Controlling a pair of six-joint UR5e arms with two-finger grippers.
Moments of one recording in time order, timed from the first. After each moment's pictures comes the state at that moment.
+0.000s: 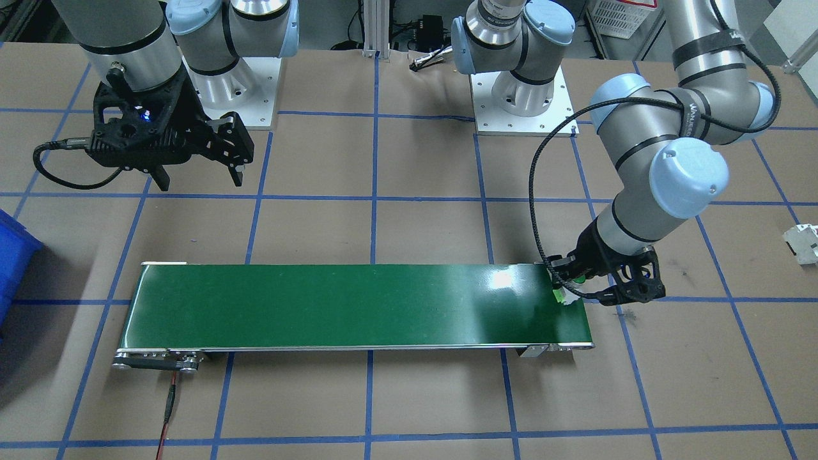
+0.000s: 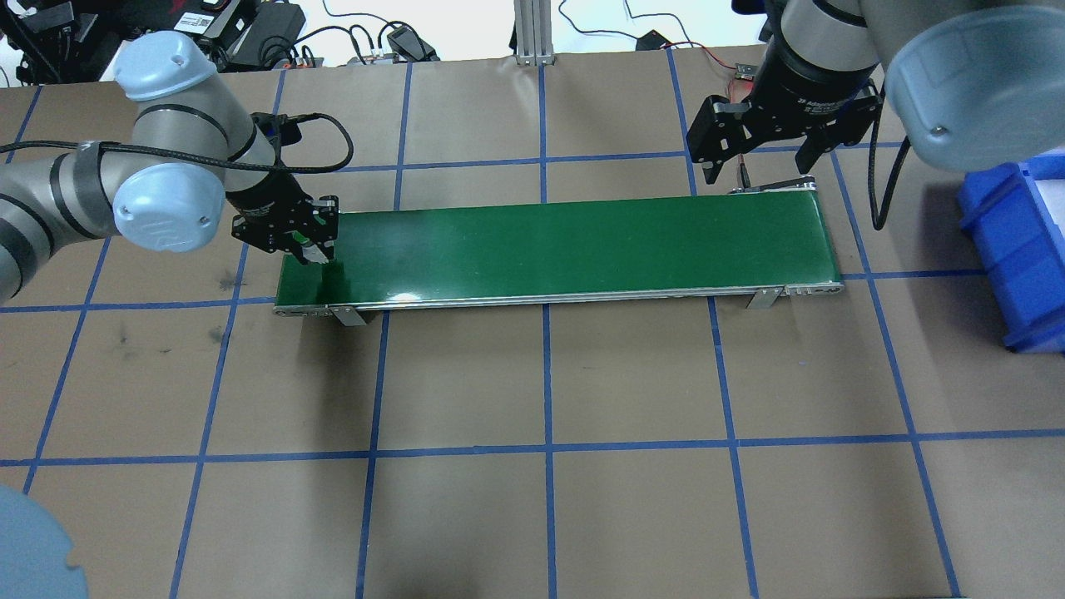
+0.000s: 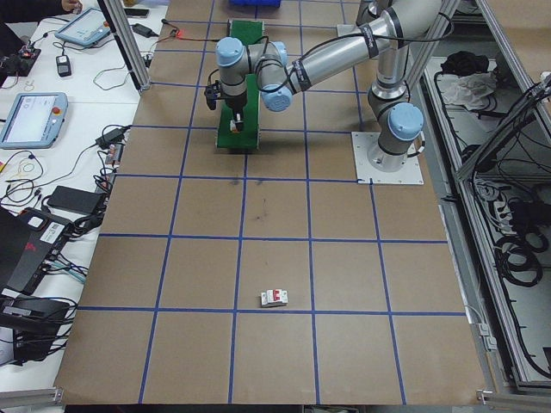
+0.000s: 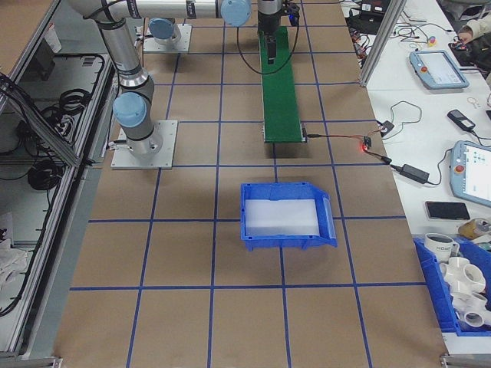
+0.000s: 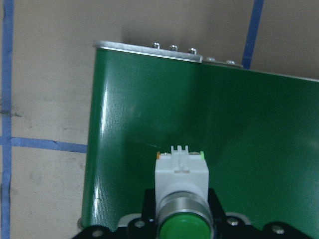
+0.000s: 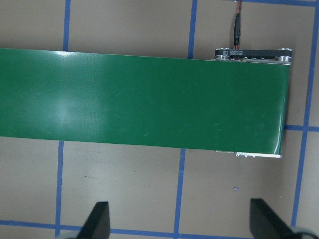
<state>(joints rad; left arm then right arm) -1.43 -1.86 -1.77 -1.14 1.52 -0.01 1.61 -1.55 1.58 -1.68 -1.56 -0.04</state>
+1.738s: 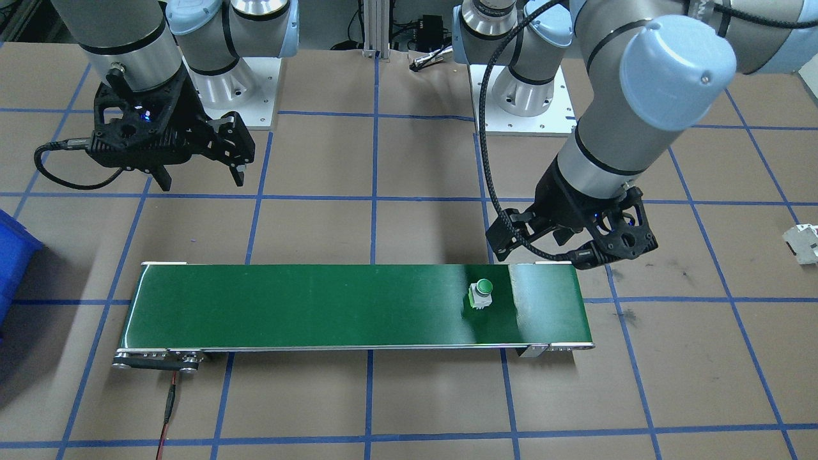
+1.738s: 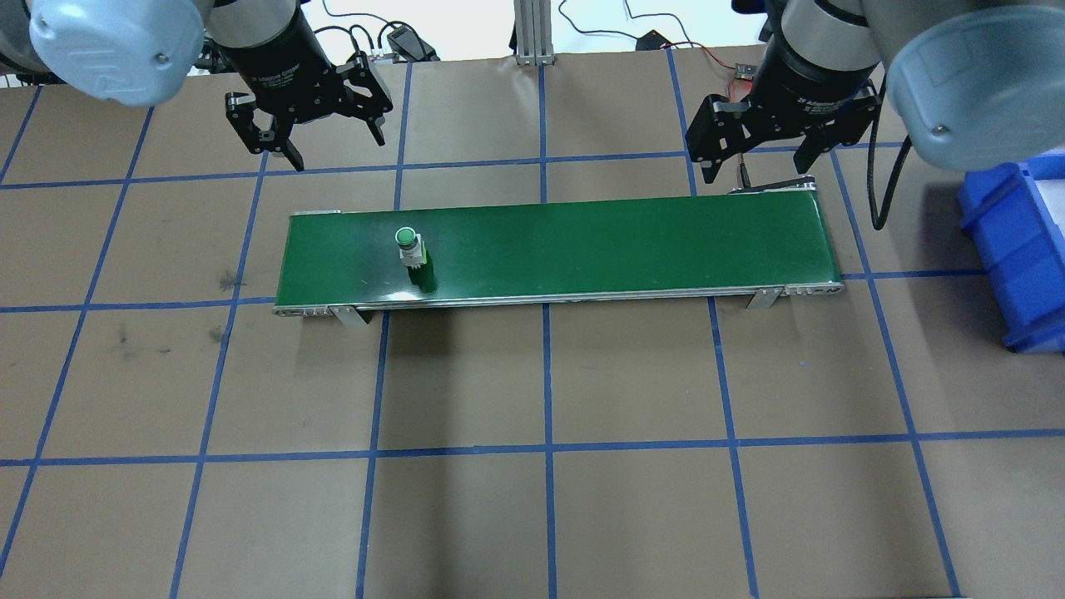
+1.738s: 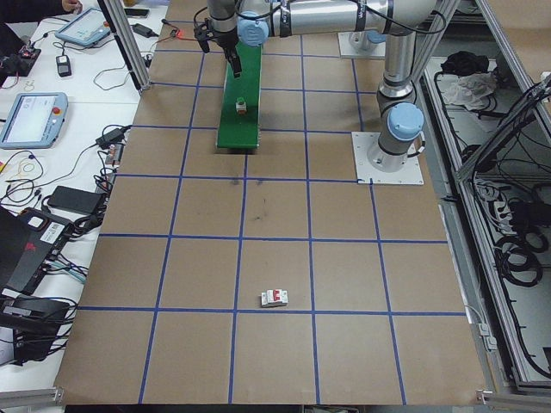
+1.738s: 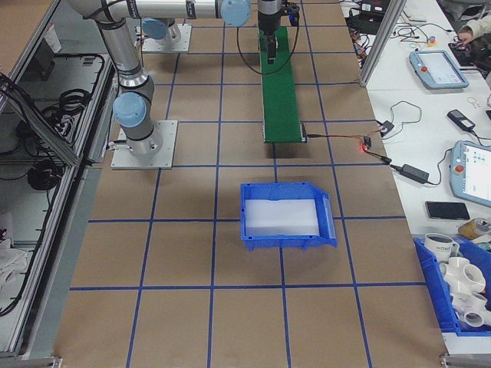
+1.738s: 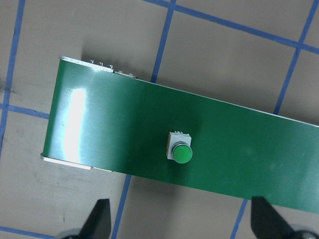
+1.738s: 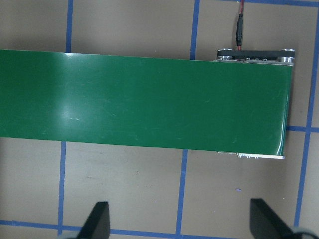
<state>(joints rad) -1.59 -1.80 -1.40 -1.51 1.51 -0.29 1.61 -1.55 1.58 -1.68 -1.55 -0.04</state>
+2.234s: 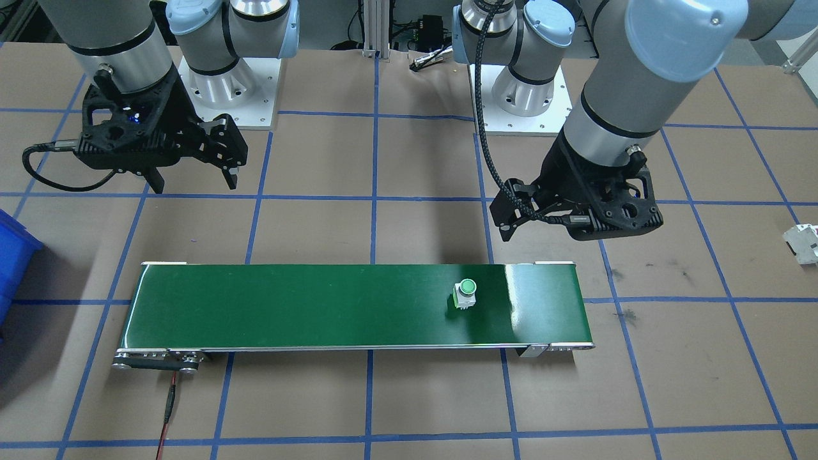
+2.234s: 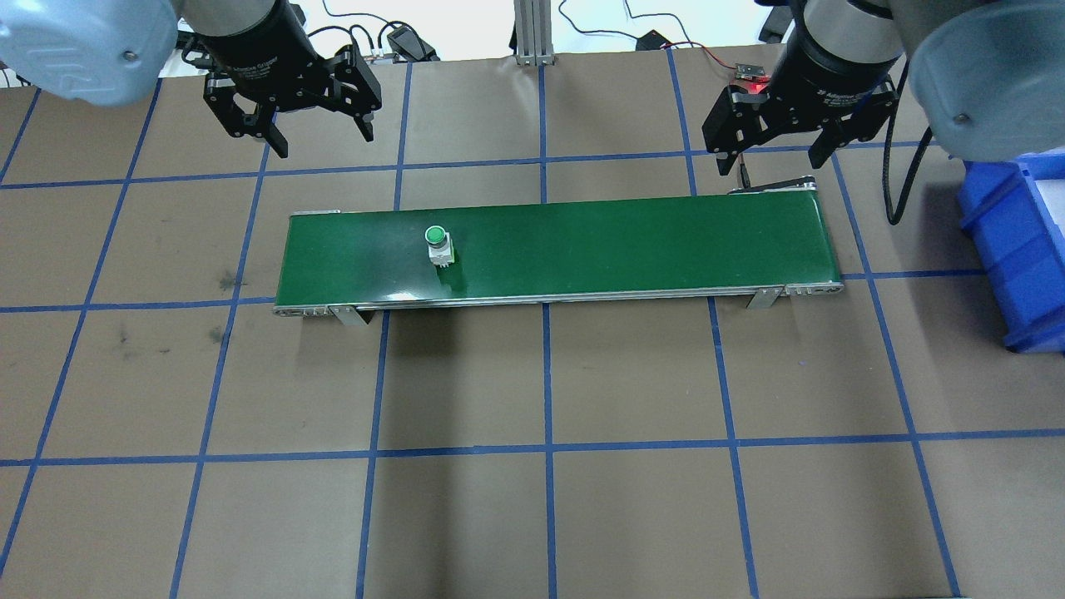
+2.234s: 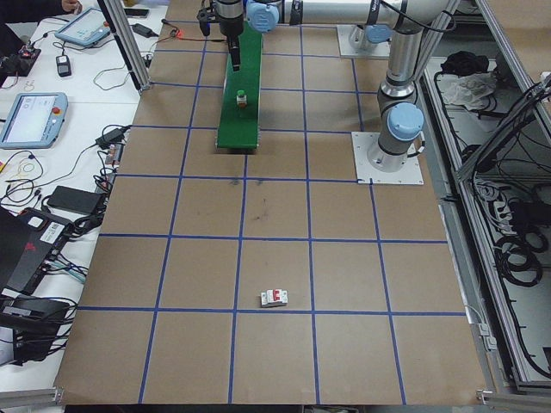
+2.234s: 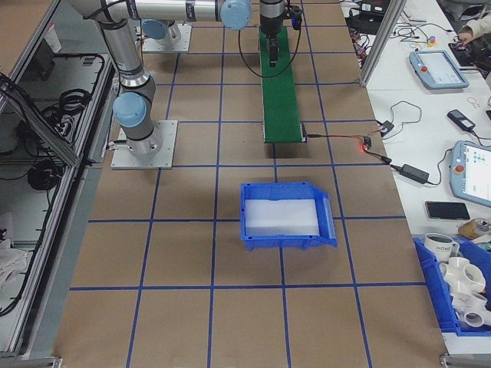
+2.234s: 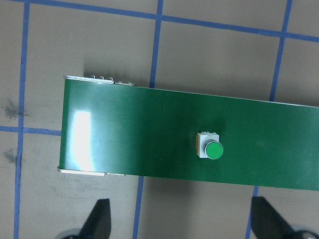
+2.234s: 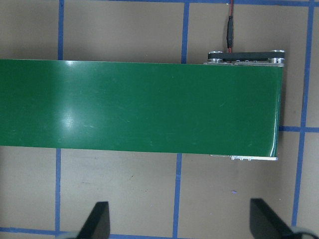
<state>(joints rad) -1.60 -1.75 -1.40 -1.51 1.53 -0.16 1.57 -1.55 1.58 -1.69 -1.54 -0.05</state>
